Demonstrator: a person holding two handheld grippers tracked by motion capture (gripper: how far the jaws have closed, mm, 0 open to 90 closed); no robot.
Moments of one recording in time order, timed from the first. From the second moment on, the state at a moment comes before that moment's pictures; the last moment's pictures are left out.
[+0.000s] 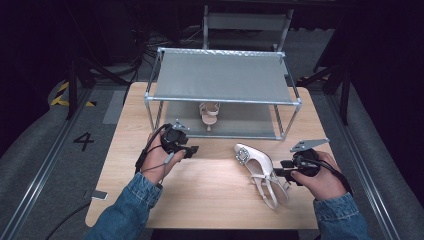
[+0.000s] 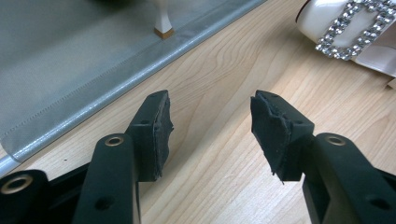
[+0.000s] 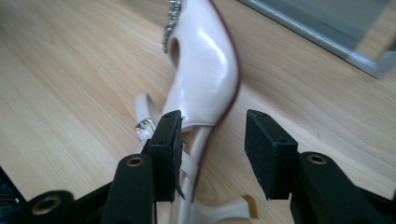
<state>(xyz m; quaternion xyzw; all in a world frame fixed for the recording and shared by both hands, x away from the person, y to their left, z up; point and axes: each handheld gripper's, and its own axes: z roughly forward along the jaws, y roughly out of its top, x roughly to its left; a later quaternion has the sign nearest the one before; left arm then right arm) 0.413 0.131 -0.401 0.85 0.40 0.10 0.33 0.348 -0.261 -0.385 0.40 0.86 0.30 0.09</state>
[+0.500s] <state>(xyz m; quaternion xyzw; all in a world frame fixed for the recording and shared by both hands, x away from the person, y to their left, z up) 0.413 0.131 -0.403 0.86 0.38 0.09 0.33 0.356 -0.215 -0.396 0.35 0.89 0.30 0.04</state>
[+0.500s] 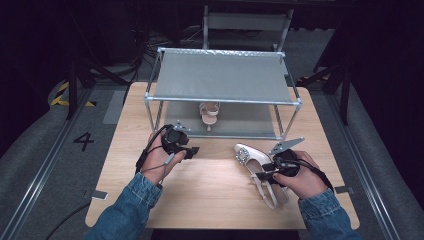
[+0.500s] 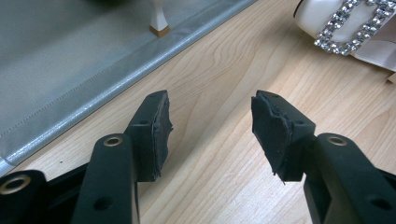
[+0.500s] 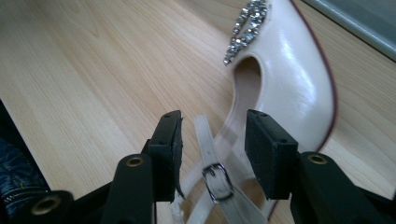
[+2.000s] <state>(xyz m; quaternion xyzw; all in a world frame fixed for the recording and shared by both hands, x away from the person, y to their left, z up) 0.412 0.140 -0.400 0.85 0.38 0.08 0.35 0.374 -0.223 -0.372 0.33 0.90 0.25 0.12</state>
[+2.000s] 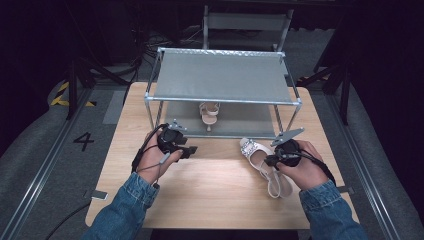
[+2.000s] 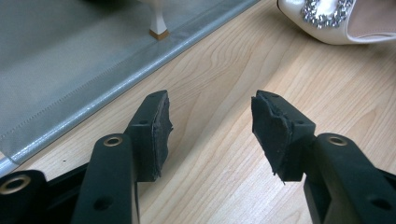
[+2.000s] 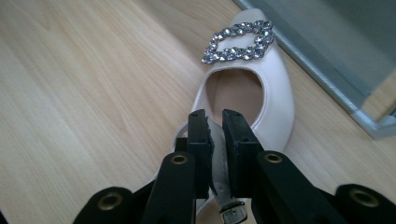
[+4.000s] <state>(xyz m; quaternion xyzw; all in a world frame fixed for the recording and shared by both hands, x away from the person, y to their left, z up) 0.419 0.141 -0.403 0.86 0.37 0.09 0.34 0.385 -0.220 -0.409 0.43 0.86 0.25 0.10</state>
